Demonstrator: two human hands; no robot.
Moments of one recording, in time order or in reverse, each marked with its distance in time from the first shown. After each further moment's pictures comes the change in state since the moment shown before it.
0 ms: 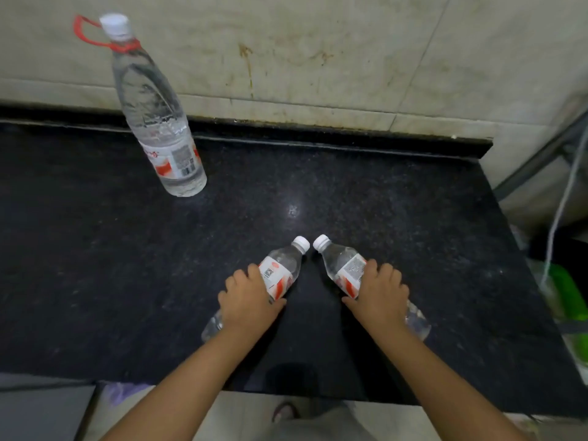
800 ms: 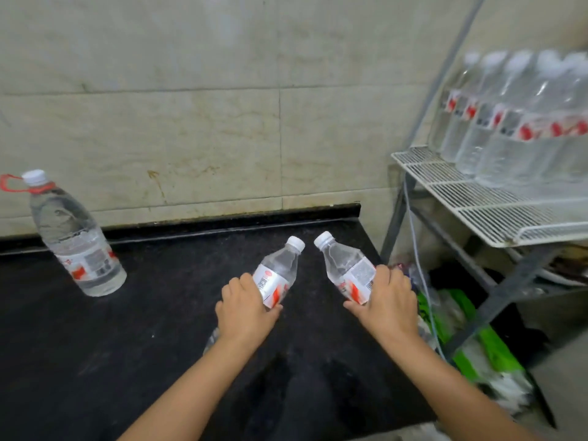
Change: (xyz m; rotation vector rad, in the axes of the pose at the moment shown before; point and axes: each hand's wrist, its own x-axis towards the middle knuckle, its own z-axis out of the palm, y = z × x) left_hand -0.080 0.170 -0.065 -0.122 0.279 0.261; right_hand -0.043 0.170 -0.116 0.258 0.438 0.137
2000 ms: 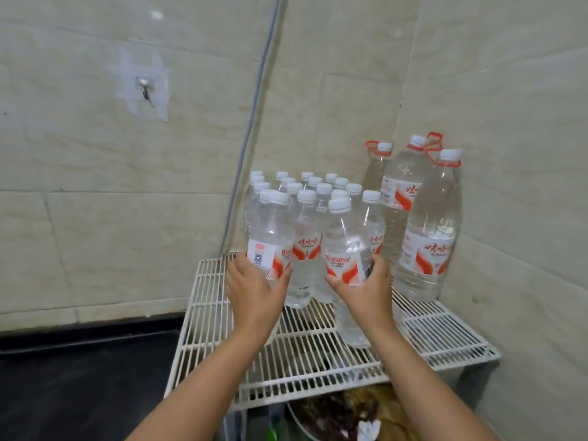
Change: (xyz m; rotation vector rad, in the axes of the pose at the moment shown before) left_hand 0.050 0.532 0.028 -0.774 0.448 0.157; right_hand 0.277 0.360 -0.196 0.760 0.327 -0.007
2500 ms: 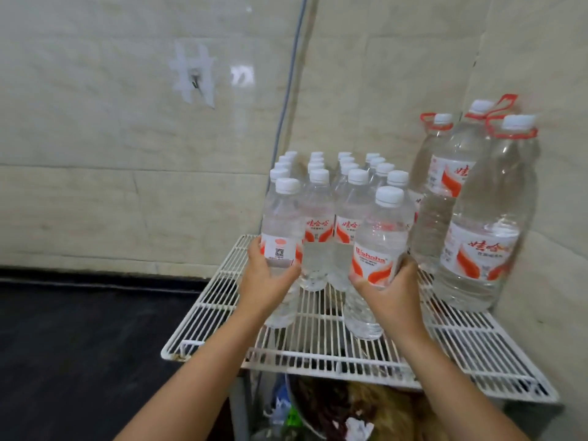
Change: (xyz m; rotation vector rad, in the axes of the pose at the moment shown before) left_hand -0.033 0.022 0.020 -0.129 -0.059 -0.229; right_hand 0.033 0.060 -0.026 0.261 -0.260 -0.090
